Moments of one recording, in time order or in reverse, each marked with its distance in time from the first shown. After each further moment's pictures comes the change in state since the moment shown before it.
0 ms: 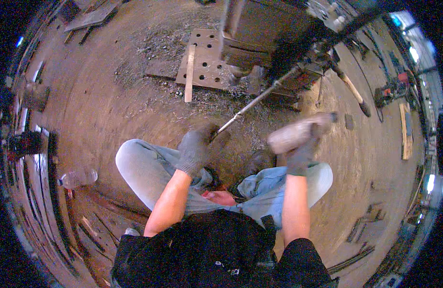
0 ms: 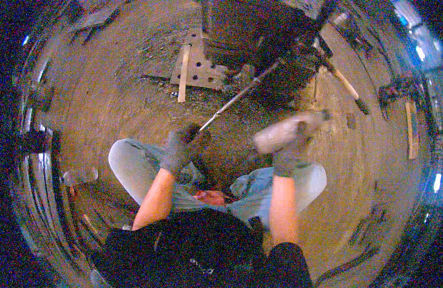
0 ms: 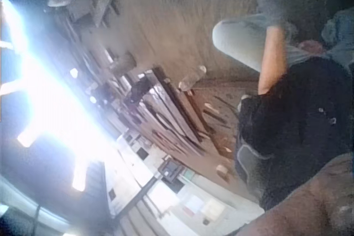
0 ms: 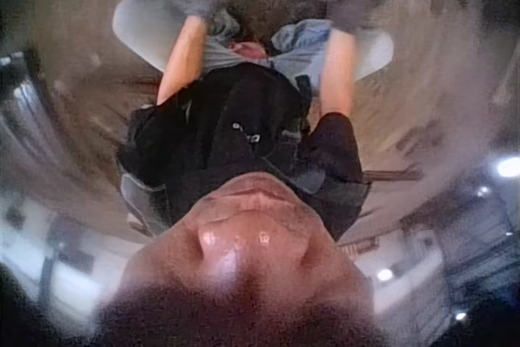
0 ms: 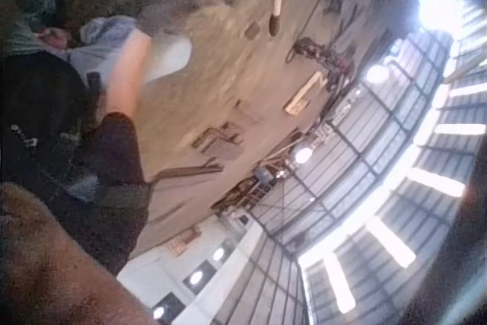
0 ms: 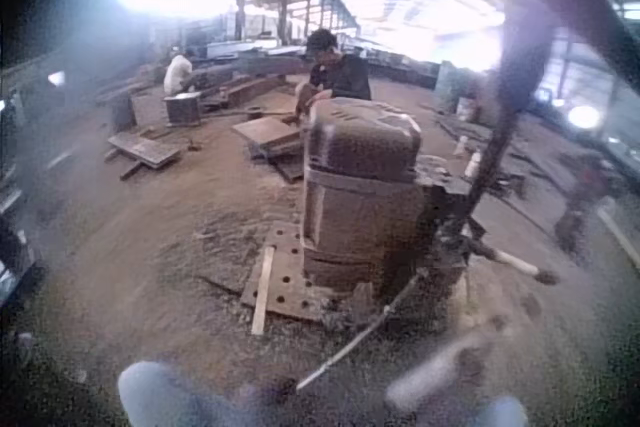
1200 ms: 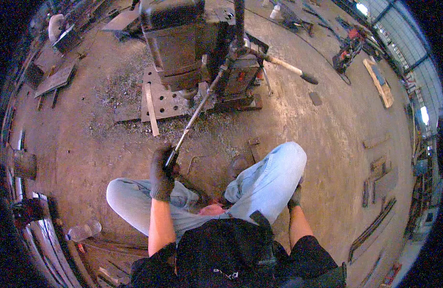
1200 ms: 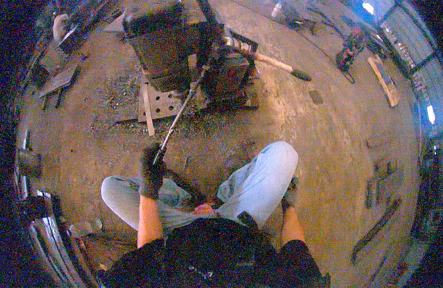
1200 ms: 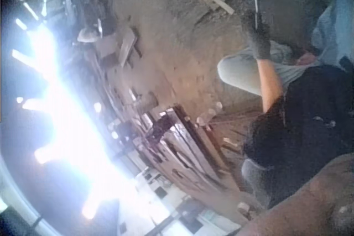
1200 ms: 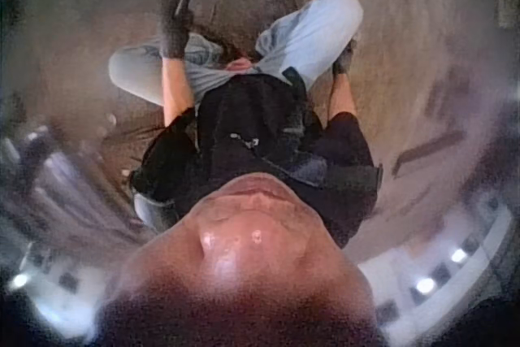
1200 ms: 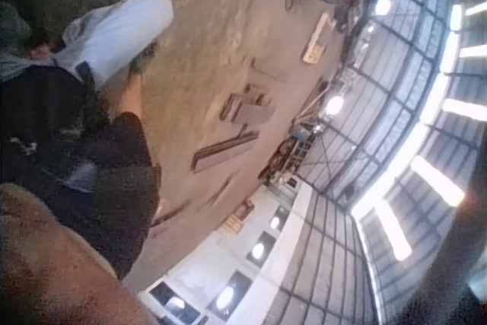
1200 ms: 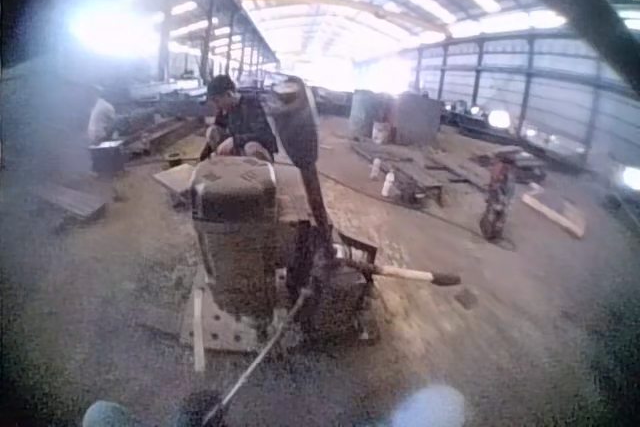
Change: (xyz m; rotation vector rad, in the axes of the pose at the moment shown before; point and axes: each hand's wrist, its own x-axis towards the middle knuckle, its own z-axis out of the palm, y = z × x) left_hand -0.002 -0.040 0.014 -0.603 0.211 0.185; right_hand -0.101 0.117 -0.381 -0.636 0.298 0.184
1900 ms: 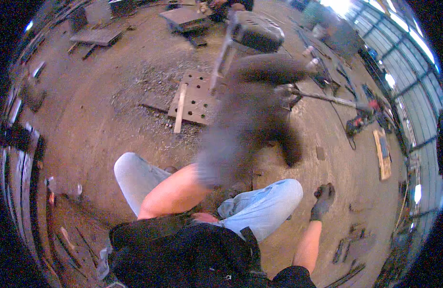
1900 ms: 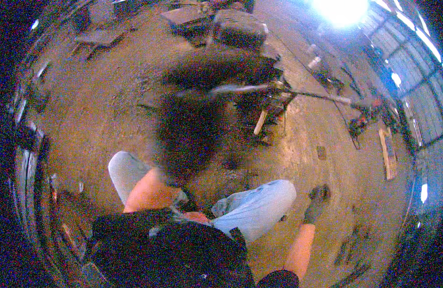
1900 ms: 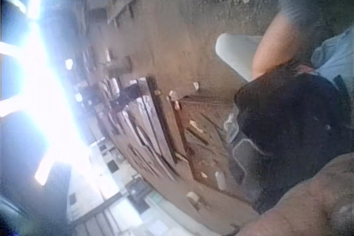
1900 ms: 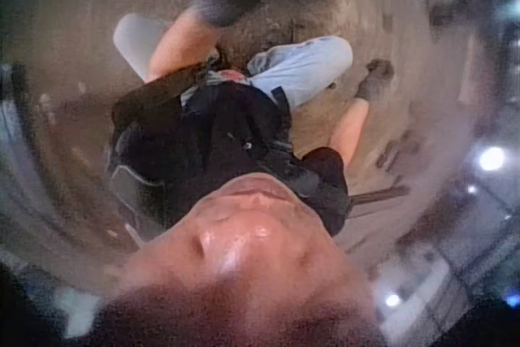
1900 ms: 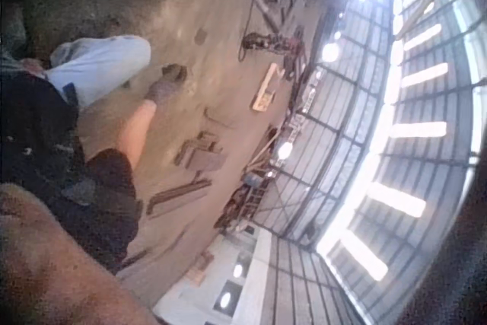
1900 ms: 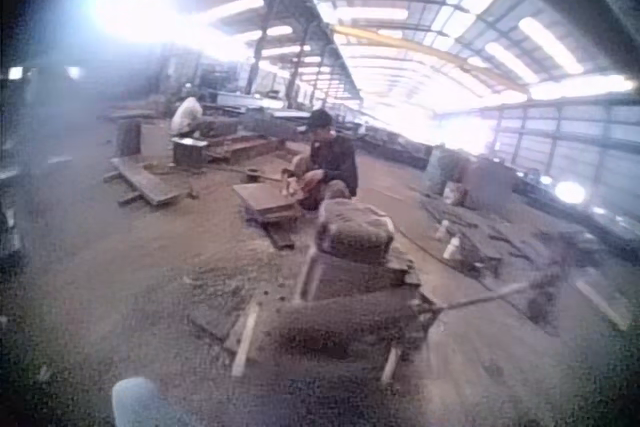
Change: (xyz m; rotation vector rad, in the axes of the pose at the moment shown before) left_hand -0.003 0.297 0.021 -1.050 -0.610 0.402; right_hand 0.022 -0.294 -0.001 0.231 0.145 -0.515
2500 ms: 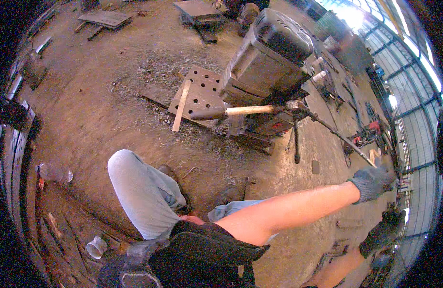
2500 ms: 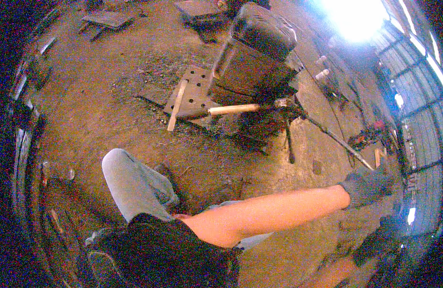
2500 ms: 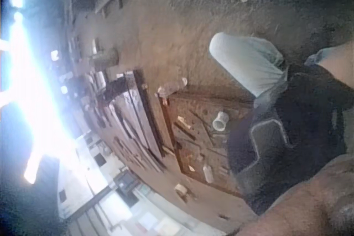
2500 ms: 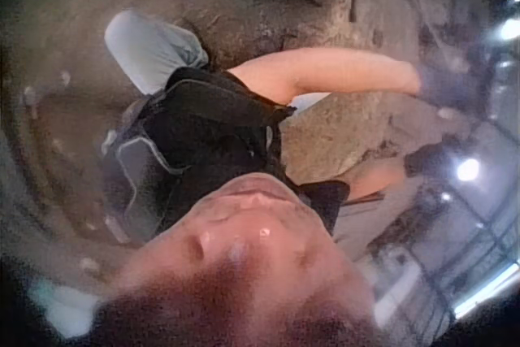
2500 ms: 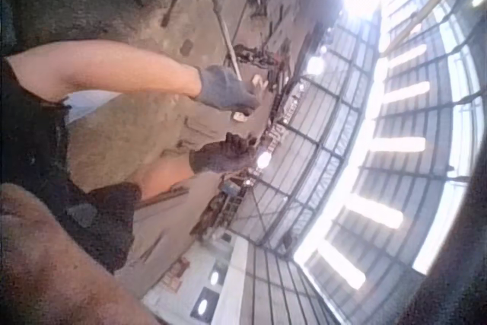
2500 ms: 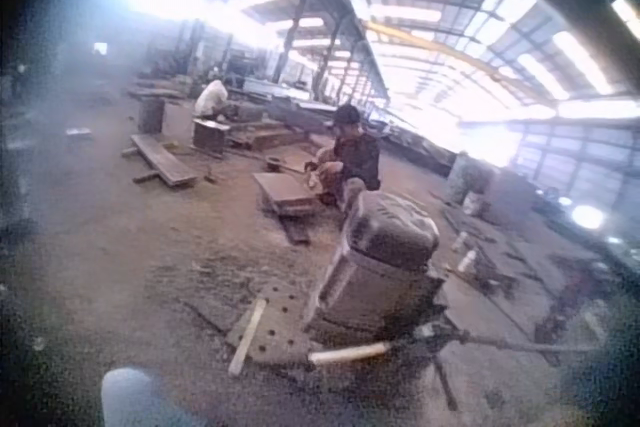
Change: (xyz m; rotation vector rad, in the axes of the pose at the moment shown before) left_hand 0.125 -0.262 0.148 0.826 -0.477 -0.143; right_hand 0.090 -0.263 -0.108 -0.583 0.207 -0.796
